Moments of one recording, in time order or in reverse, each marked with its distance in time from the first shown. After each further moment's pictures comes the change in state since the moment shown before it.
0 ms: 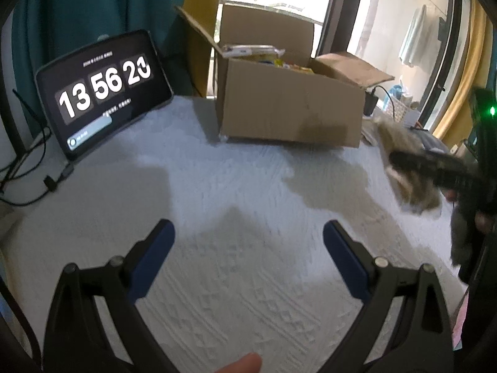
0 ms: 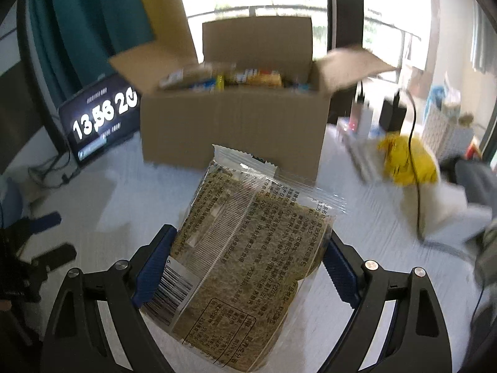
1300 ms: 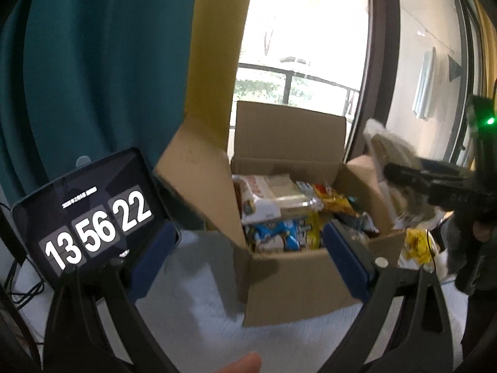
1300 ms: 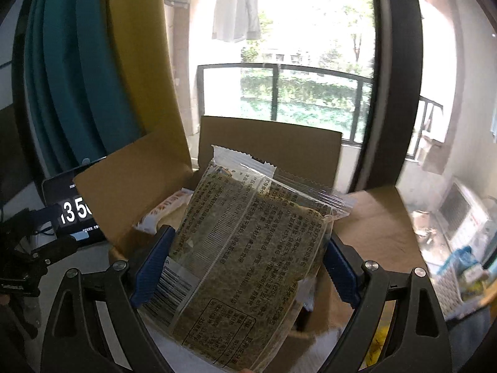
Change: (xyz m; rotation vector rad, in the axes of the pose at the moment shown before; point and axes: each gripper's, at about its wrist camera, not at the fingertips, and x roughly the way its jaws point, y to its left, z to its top) left arm 0.045 0.020 0.176 -0.014 -0.293 0.054; right arm 0.066 -0.020 0.184 -0.130 -0.202 0.067
